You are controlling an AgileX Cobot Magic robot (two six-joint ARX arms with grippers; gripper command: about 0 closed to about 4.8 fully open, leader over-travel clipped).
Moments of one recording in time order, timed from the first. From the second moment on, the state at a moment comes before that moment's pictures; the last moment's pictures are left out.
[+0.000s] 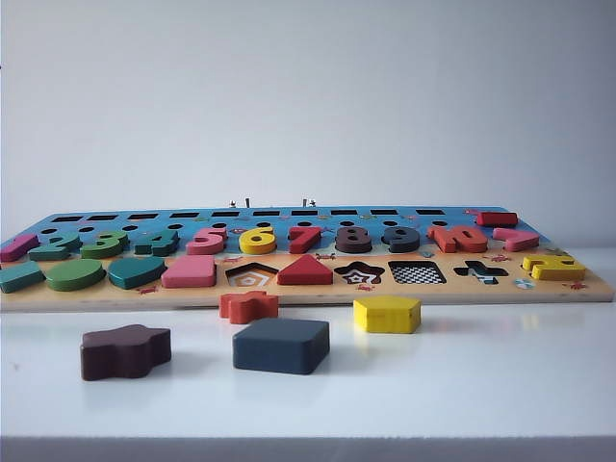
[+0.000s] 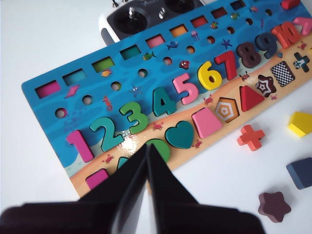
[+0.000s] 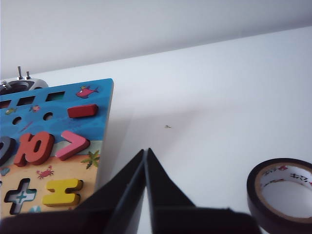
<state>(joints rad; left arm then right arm) -0.34 0.56 0.69 -0.70 0.21 0.10 0.09 0.00 0.01 -0.11 -0.06 0.17</state>
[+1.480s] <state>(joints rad) -0.46 0.87 1.01 -0.97 0.45 0.10 0.86 0.92 0.81 -0.71 -0.18 -0.10</state>
